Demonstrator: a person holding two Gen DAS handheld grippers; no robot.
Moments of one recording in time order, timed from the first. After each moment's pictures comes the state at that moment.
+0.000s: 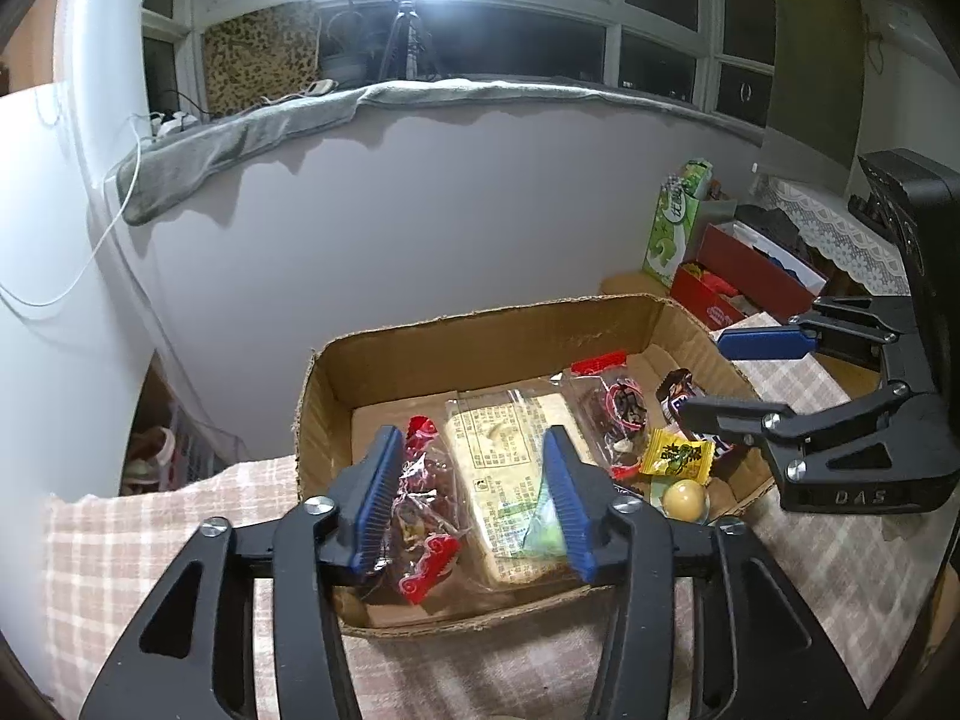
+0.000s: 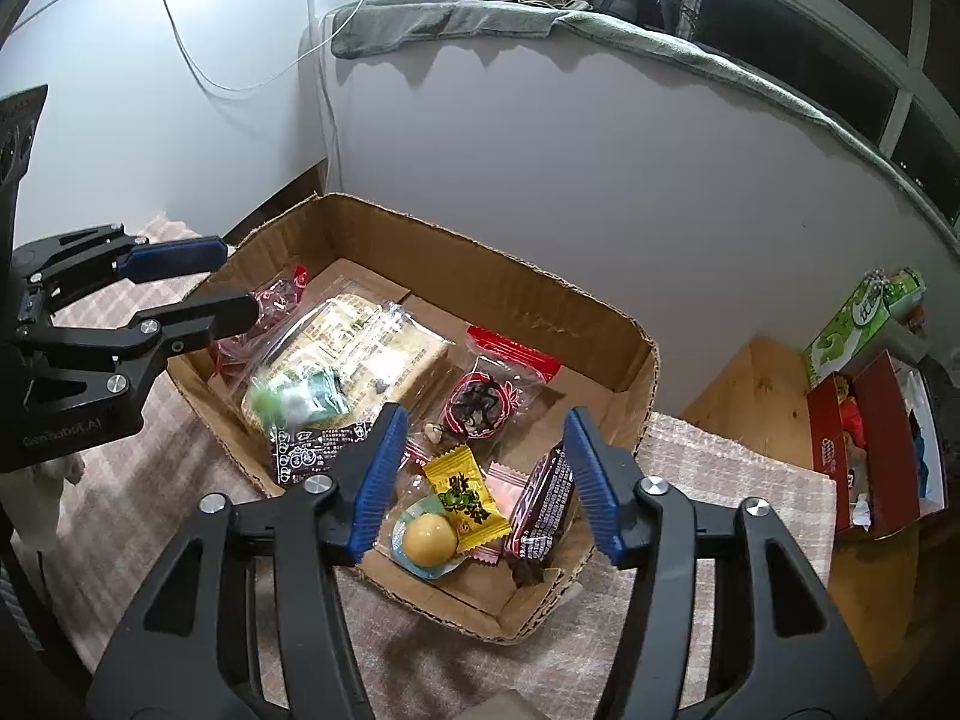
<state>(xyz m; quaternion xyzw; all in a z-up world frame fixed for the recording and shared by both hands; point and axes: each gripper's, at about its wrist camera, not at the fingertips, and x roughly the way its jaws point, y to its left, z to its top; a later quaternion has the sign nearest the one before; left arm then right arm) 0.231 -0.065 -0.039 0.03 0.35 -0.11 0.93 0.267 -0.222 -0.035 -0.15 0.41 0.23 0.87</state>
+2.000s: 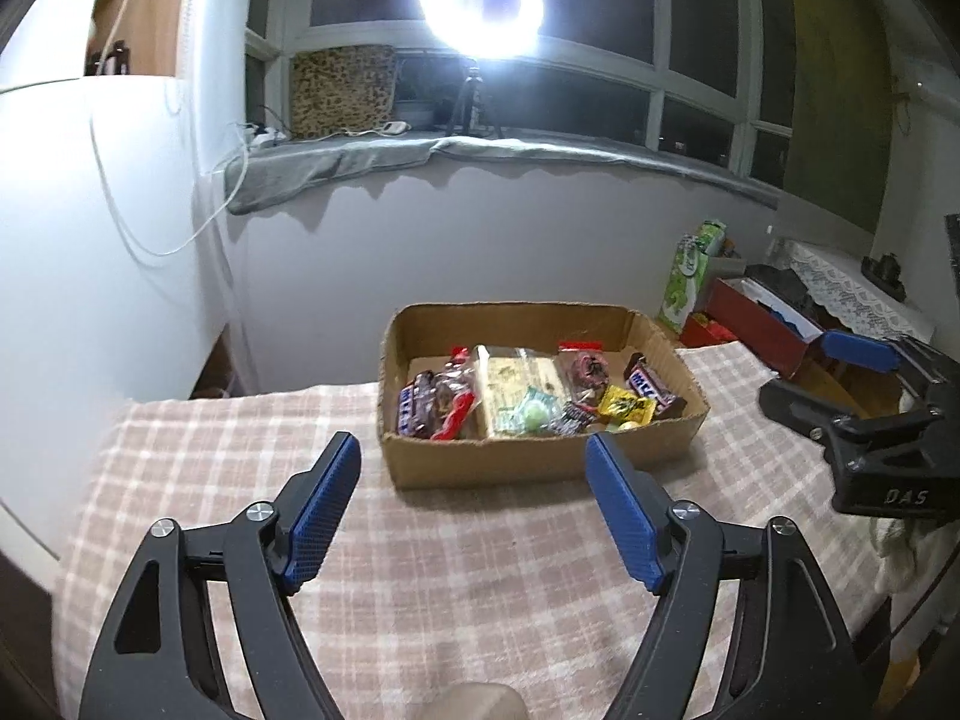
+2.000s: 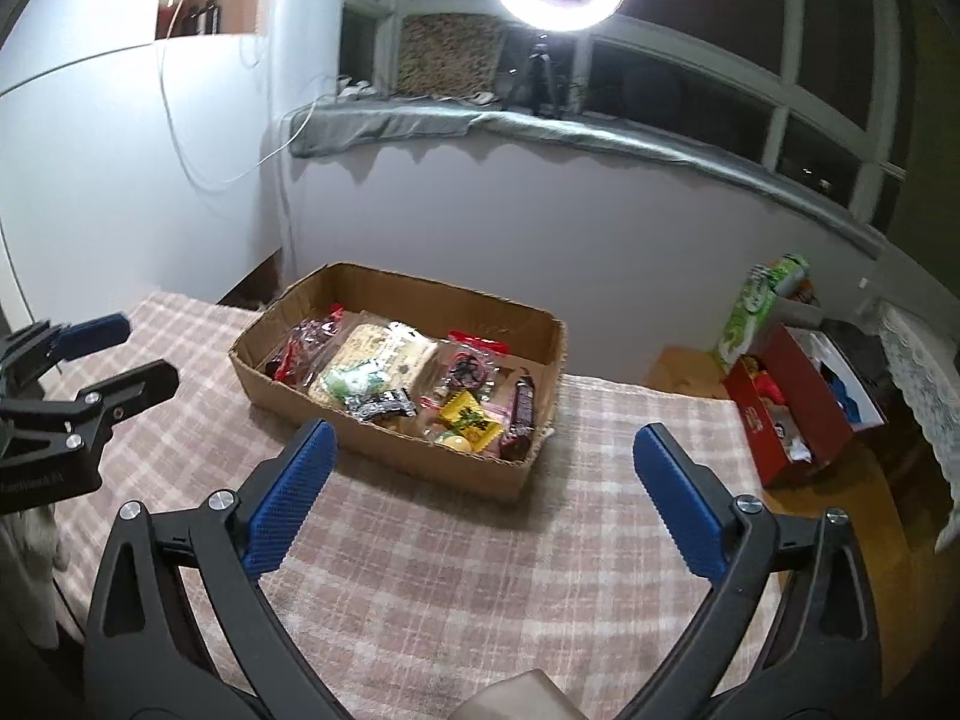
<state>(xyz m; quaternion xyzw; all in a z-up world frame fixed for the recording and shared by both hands) 0.104 -0.047 -0.014 -0.02 0.29 -0.04 0.96 0.128 -0.244 0.019 -0.09 0.30 0.12 0.94</state>
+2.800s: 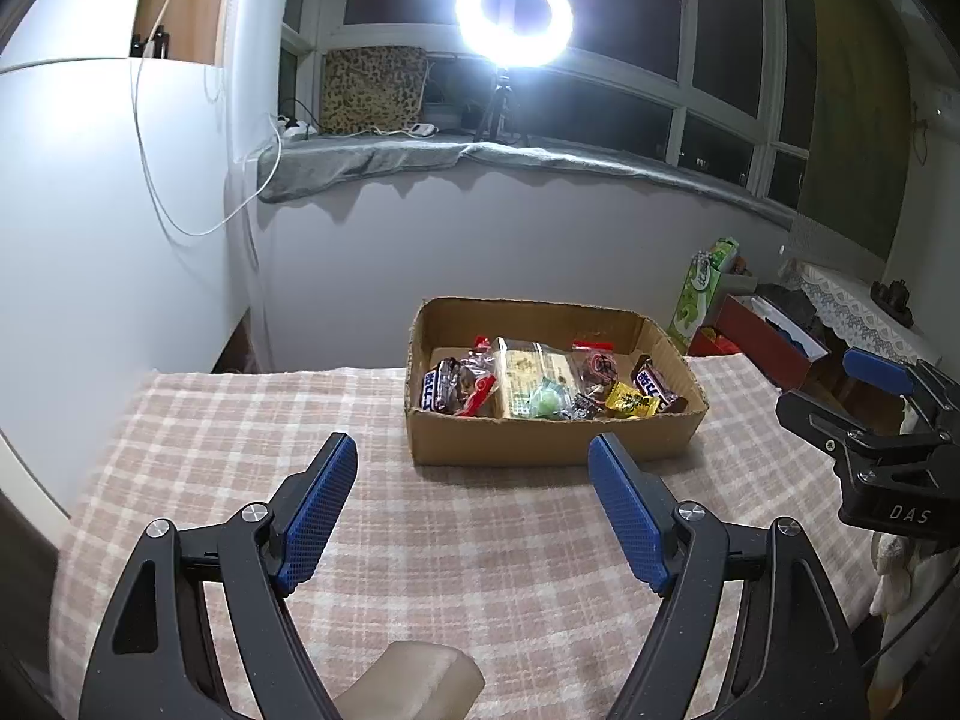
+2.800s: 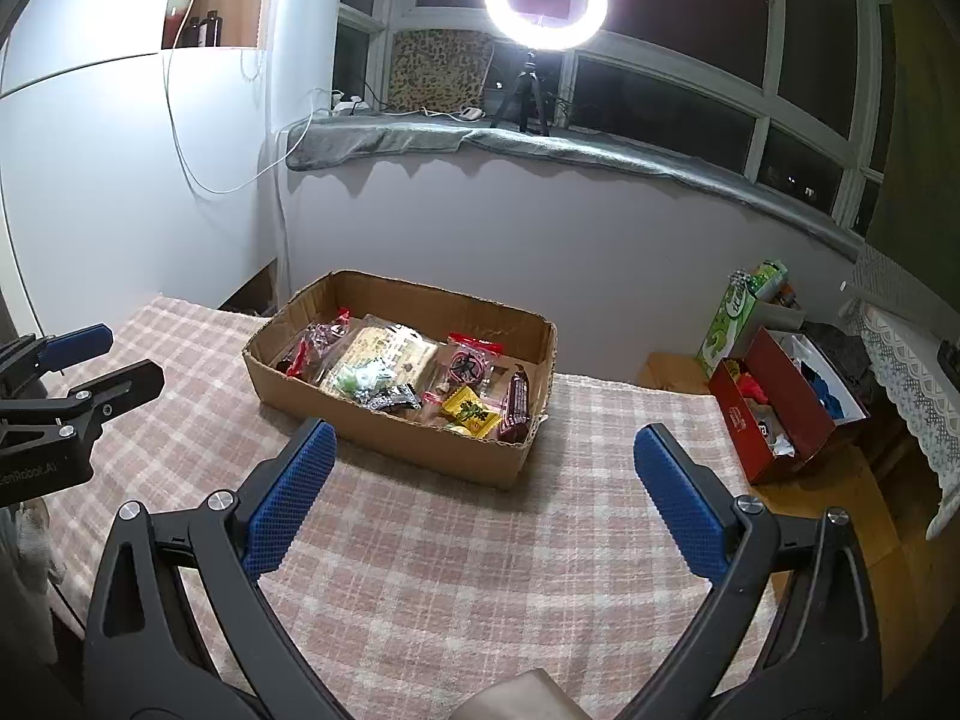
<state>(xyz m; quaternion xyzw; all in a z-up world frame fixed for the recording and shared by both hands) 0.080 -0.037 -0.009 -0.04 0.29 -0.02 0.96 0.099 -0.241 0.027 -0.10 0.29 0.11 0.95</state>
